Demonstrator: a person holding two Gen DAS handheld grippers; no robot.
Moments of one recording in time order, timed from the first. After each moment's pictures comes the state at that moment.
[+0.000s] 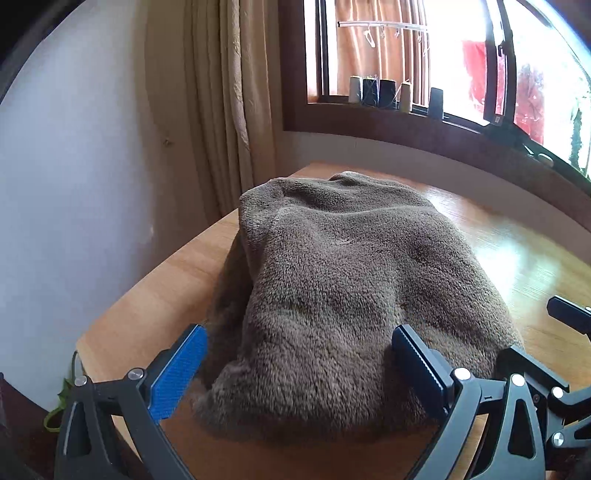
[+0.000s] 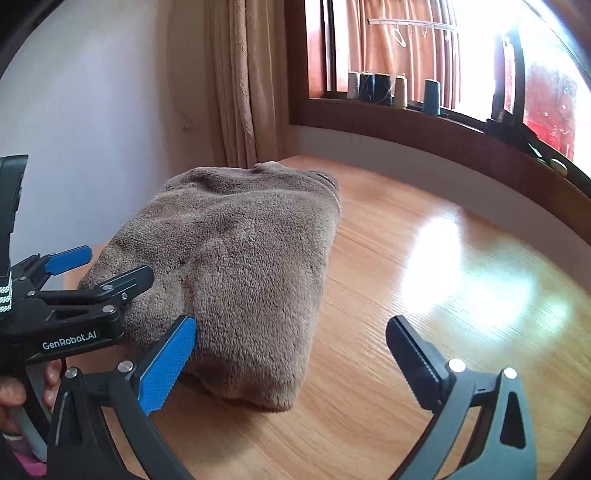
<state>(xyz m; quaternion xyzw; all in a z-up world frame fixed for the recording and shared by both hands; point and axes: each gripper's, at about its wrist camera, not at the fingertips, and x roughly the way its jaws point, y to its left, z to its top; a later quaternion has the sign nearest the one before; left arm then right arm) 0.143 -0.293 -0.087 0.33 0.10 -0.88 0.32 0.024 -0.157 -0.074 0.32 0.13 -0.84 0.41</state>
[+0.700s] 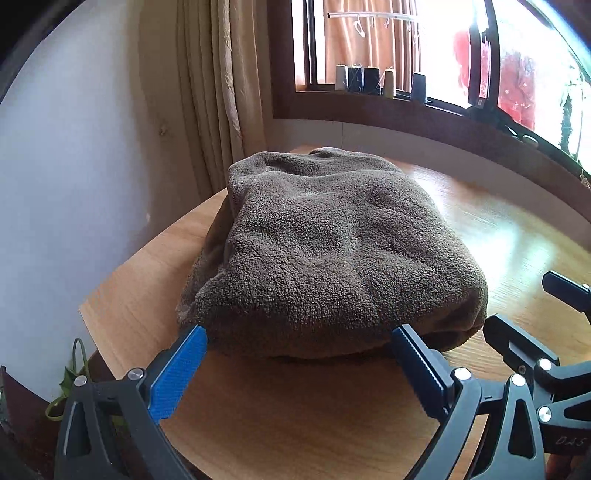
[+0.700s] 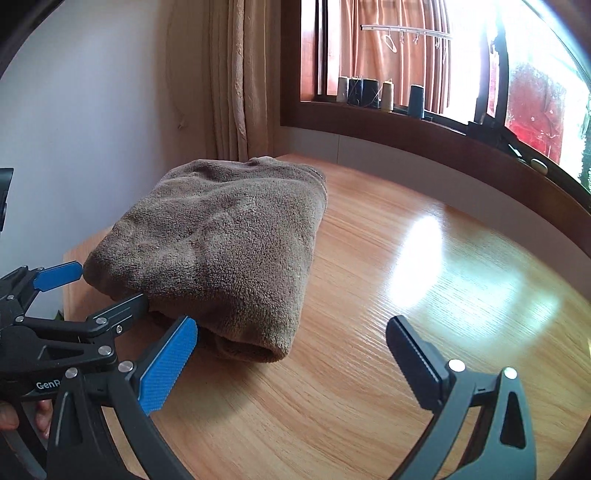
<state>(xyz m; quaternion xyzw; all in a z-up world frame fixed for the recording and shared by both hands) 0.164 -0.256 -0.101 0.35 0.11 -0.88 0.30 0.055 -0.131 -0.076 0.30 0.15 -0.86 0.39</state>
